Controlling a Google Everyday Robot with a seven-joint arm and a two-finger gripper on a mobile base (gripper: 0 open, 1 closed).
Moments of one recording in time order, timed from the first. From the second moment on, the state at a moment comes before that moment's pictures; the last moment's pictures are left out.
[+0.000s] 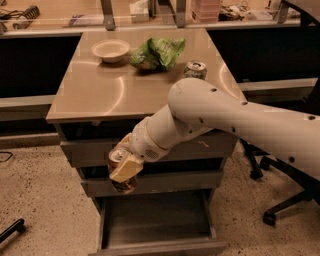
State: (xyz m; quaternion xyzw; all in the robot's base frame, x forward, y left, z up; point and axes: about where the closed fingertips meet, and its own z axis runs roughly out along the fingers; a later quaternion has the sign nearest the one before) arm 0.462 0.098 0.771 -0.66 0.65 0.26 0.28
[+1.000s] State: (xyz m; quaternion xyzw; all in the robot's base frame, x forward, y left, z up) arm 0.437 0.042 0.573 -0.68 0.65 0.22 0.25
